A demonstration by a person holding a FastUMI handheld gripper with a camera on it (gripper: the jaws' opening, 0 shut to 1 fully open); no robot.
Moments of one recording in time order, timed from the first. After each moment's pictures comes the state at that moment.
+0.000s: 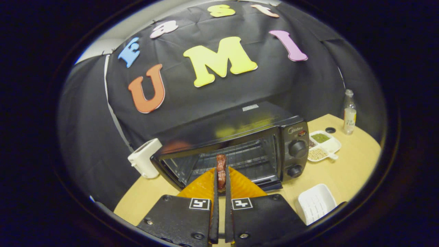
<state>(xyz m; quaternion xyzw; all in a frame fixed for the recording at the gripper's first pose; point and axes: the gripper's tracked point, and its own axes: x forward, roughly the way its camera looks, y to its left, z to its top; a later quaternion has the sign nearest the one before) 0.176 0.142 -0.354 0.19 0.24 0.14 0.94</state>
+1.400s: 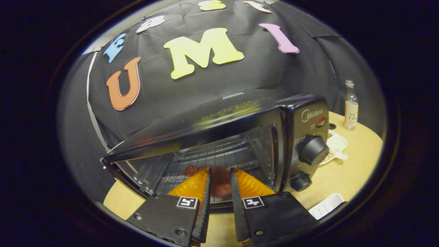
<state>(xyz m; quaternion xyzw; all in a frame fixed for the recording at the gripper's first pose) 0.241 0.119 -0.401 0.13 0.25 0.08 0.96</state>
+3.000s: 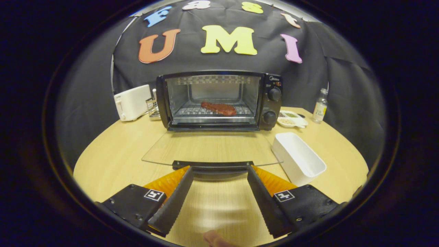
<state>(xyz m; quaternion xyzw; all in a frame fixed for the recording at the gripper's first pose) 0.008 0.118 -0.455 -0.02 0.34 0.06 0.94</state>
